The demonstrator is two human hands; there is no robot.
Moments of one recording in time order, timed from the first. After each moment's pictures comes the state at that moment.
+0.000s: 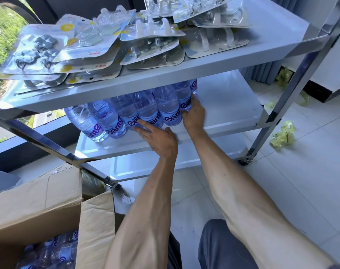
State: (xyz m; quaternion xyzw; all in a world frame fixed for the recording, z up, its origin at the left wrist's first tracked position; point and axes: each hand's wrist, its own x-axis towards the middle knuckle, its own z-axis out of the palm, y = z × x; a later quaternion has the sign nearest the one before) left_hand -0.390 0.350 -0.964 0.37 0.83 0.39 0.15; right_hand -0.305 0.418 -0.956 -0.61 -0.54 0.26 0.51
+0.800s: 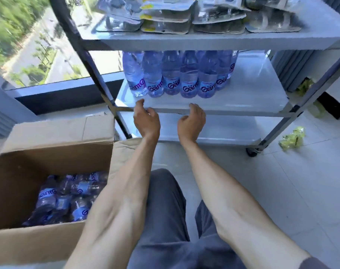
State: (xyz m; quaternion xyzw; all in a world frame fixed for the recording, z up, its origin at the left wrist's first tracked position) left_hand -0.518 0.222 -0.942 0.34 0.78 0.53 0.04; right_hand -0.406 0.245 -0.970 -0.64 -0.58 0.17 0.48
